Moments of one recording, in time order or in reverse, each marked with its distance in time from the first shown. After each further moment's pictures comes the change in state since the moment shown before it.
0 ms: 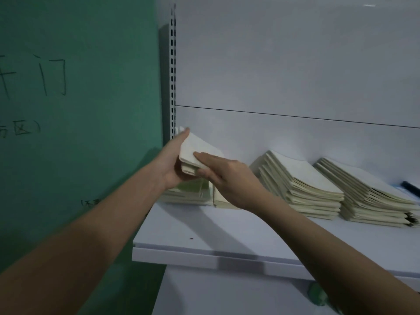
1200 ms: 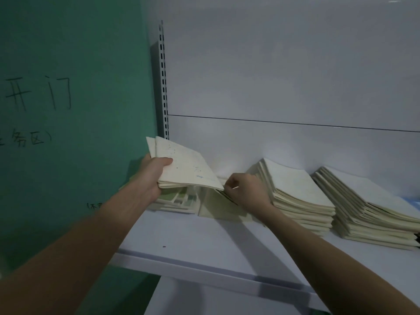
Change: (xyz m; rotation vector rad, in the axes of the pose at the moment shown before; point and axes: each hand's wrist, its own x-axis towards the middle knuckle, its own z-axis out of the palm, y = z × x) left_hand 0.002 -0.021 0.030 0.017 0.372 0.260; right_hand -0.014 0.132 0.009 0.073 0.032 0.327
